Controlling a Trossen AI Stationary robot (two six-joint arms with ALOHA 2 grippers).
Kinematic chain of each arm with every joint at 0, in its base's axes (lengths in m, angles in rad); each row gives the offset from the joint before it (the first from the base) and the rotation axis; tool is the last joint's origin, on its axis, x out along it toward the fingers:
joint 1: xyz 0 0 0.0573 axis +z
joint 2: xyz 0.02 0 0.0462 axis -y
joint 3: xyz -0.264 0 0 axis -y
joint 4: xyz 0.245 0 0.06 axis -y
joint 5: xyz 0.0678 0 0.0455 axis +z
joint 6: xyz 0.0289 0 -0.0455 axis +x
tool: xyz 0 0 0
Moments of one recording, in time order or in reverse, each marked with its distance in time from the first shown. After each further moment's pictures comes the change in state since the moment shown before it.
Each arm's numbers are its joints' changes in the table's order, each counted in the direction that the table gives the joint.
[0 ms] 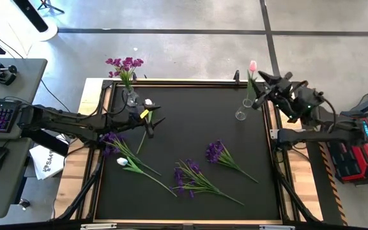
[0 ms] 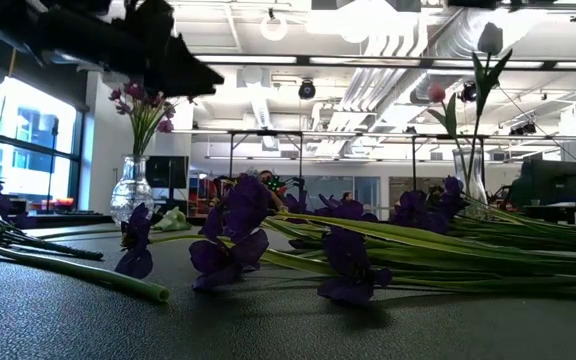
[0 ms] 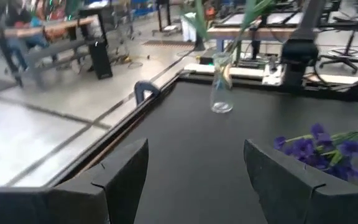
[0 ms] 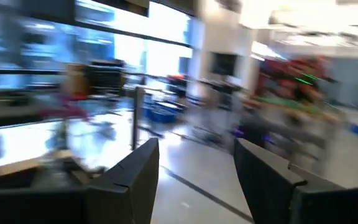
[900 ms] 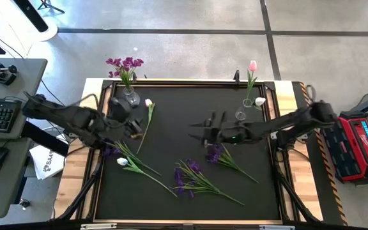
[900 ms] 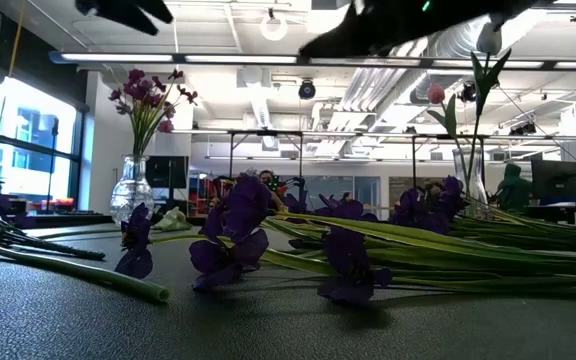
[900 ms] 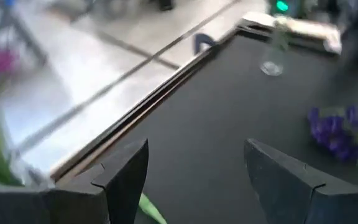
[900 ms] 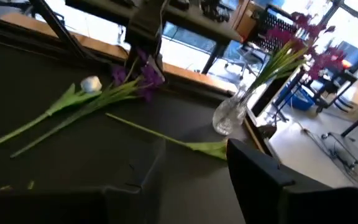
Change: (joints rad) left arm -0.377 0.004 0.649 -1.314 0.557 -0.646; right arm 0.300 -0.865 0.052 0.404 0.254 -0.098
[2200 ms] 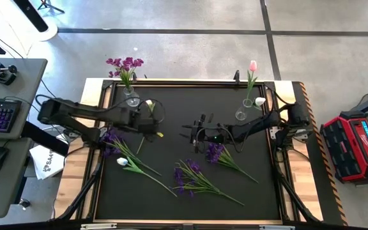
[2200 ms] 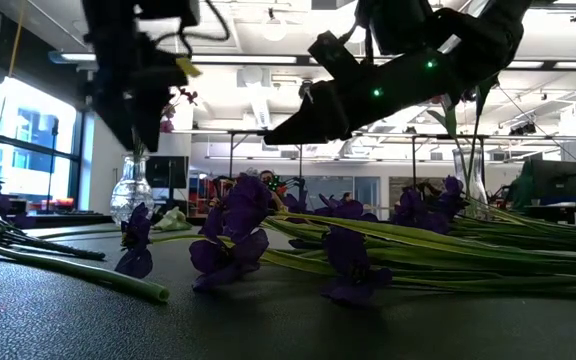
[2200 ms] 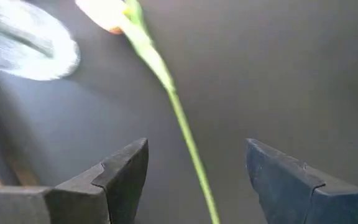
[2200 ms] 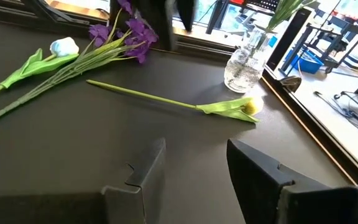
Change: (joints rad) left arm 0.300 -0.380 -0.059 -0.160 -0.548 -0.314; right arm -0.088 -0.328 0.000 0.261 0.053 0.134
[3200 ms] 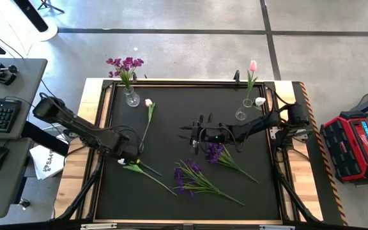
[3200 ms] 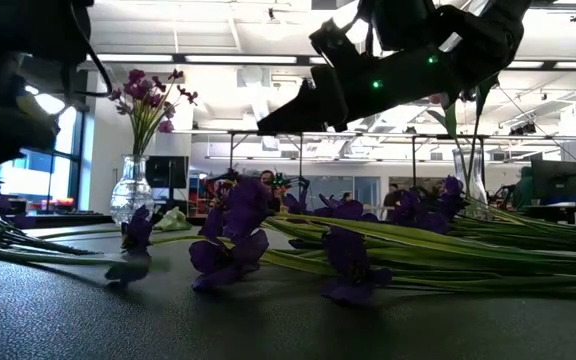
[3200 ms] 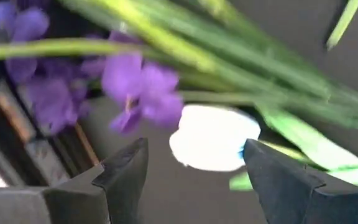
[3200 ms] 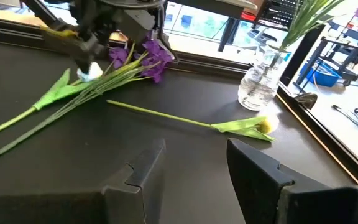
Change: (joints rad) left arm -0.351 0.077 -0.362 0.021 -0.515 -0.764; right arm -0.002 0.000 0.000 0.060 0.072 0.002
